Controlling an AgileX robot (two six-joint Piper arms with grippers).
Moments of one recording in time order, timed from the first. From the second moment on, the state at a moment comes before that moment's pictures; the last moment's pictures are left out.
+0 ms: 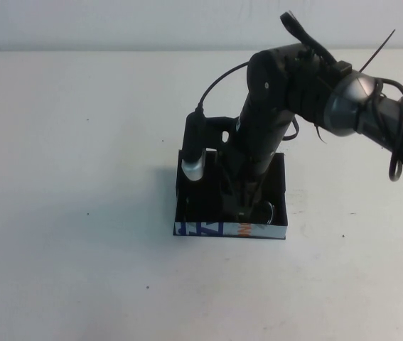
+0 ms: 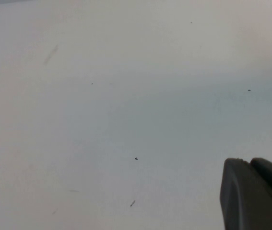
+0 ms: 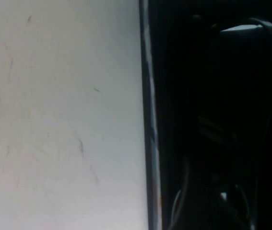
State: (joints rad) right arm 0.58 2.16 -1.93 0.17 1.17 -0.95; left arm -0.03 -0.02 0.02 -0.01 0.36 0.08
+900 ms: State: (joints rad) right arm 0.59 2.25 -1.94 0.17 1.15 -0.95; left arm -0.03 -0.02 0.02 -0.01 0.36 0.08
